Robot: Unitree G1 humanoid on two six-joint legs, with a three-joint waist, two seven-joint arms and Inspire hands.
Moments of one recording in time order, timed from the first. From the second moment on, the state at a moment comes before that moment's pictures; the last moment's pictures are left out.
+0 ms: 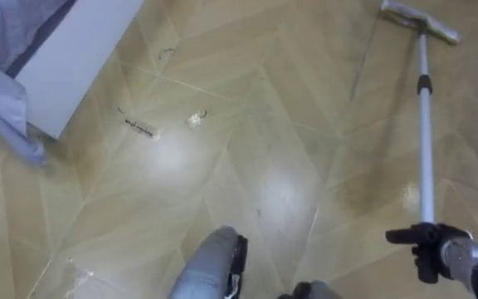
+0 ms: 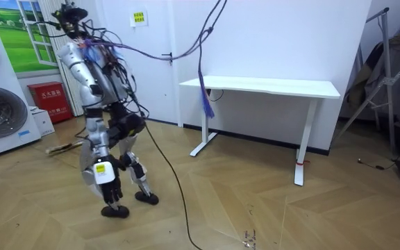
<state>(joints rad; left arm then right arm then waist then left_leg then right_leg) 0.25 0.31 -0.20 0.98 -0.18 0.22 0.12 -0.37 -0.50 0.24 1.44 0.52 0.21 0.01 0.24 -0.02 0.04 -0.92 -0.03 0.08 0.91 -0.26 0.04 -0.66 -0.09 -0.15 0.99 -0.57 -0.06</state>
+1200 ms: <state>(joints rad) 0.23 0.28 -0.26 0.90 -0.20 0.19 0.14 -0.24 -0.46 0.29 1.44 0.61 0.14 -0.04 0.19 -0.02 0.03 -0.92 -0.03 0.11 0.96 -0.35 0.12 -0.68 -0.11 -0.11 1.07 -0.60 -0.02</state>
